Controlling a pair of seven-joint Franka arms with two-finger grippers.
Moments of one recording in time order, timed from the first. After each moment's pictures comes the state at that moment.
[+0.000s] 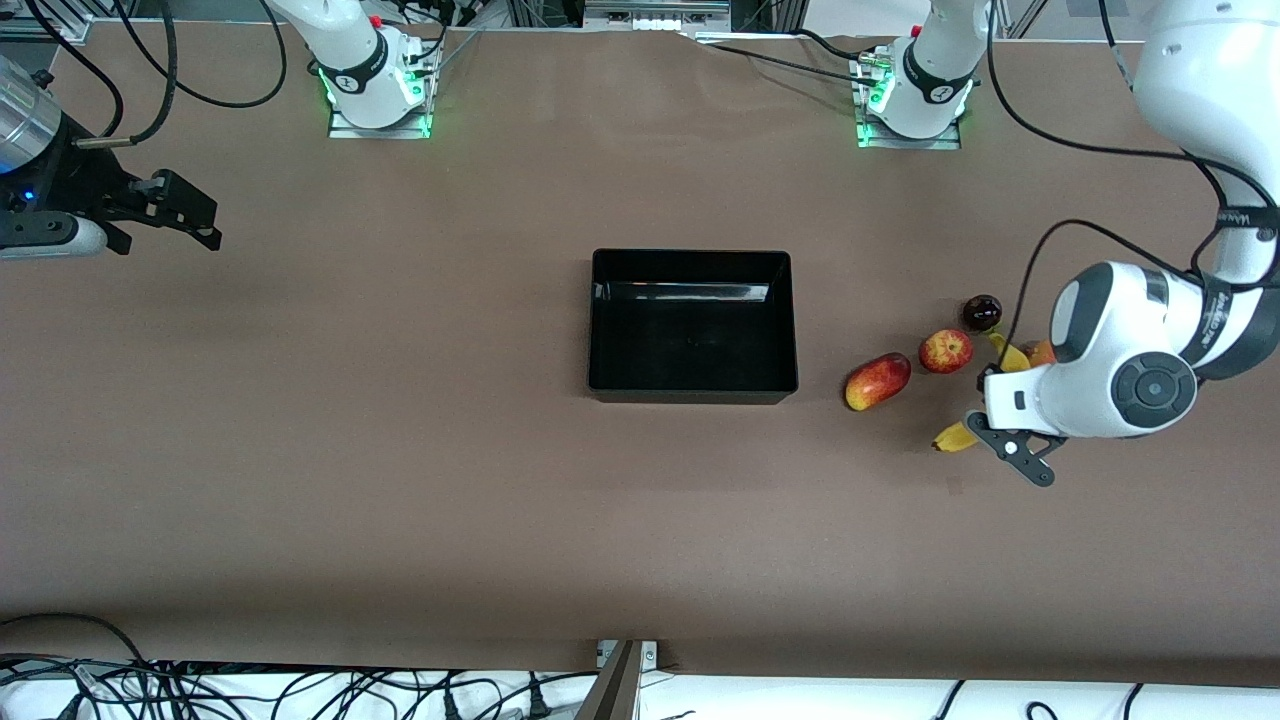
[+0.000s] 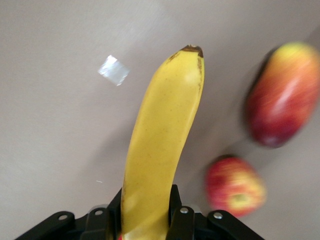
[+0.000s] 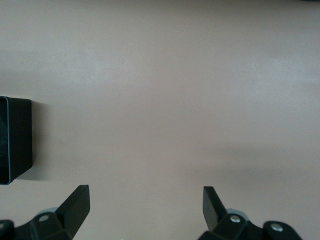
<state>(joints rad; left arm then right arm) 0.30 0.63 -0.38 -1.57 0.39 1.94 0.62 0.20 0.00 -0.11 -1.58 0.00 1.61 0.03</state>
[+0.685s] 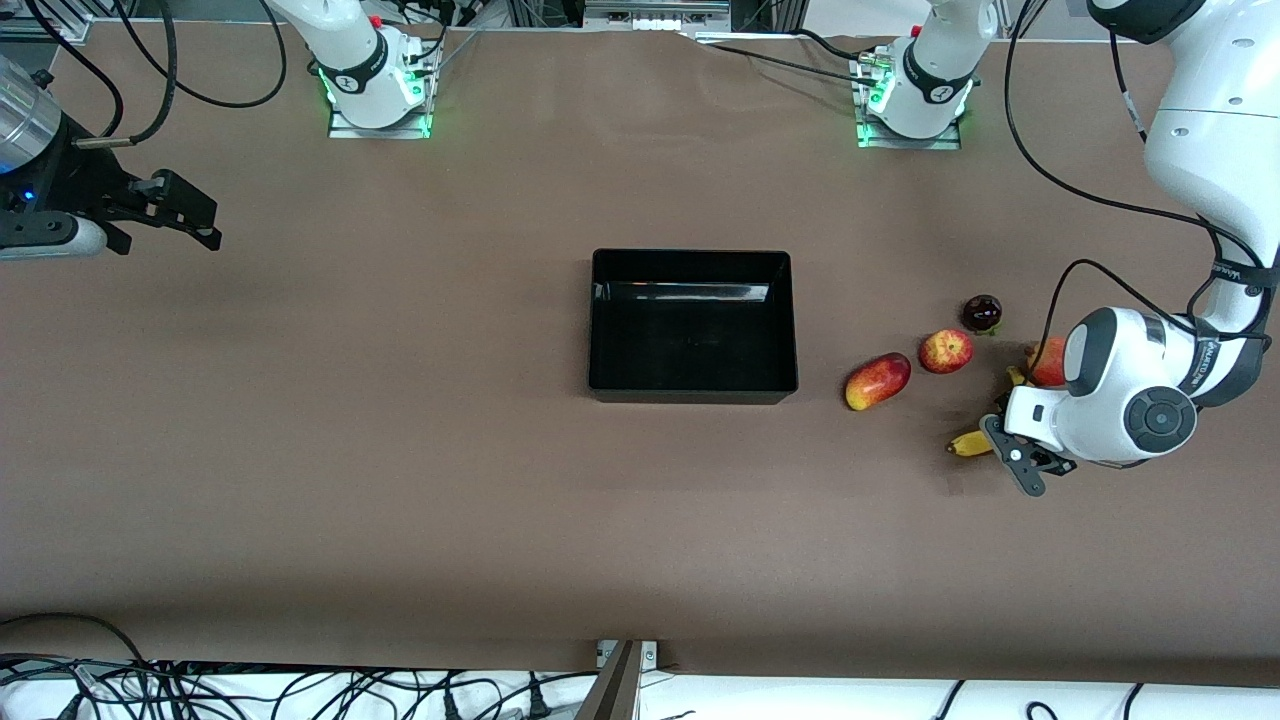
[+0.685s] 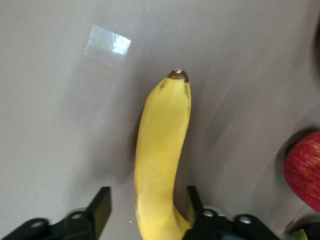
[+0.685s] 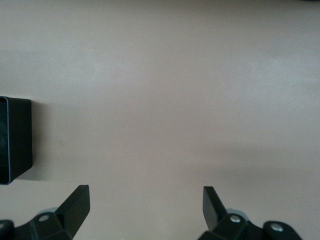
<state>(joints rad) 0.39 0.77 -0.38 -1.56 0.43 2.09 0.89 0.20 0.00 -0.11 -1.58 0.00 1.61 0.03</state>
